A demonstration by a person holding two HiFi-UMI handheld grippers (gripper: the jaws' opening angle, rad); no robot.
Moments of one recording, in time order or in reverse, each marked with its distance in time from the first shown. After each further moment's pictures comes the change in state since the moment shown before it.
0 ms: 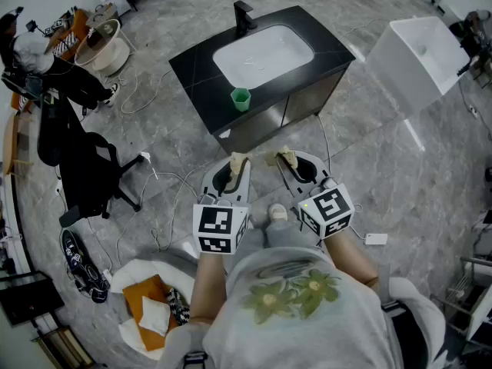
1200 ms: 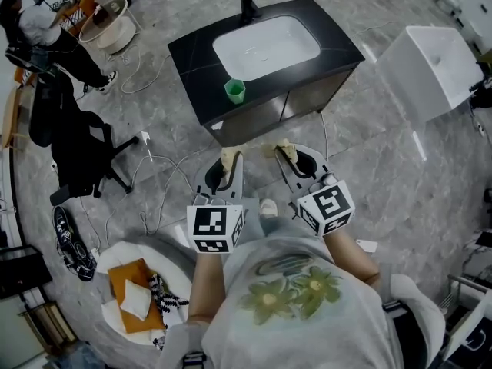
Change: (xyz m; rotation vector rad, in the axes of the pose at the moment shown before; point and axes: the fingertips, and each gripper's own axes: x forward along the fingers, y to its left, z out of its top) left arm 0.048 -0.010 -0.009 -0.072 -0.057 0.160; right arm 0.009 -0.061 -0.020 -0.019 -0.005 0.088
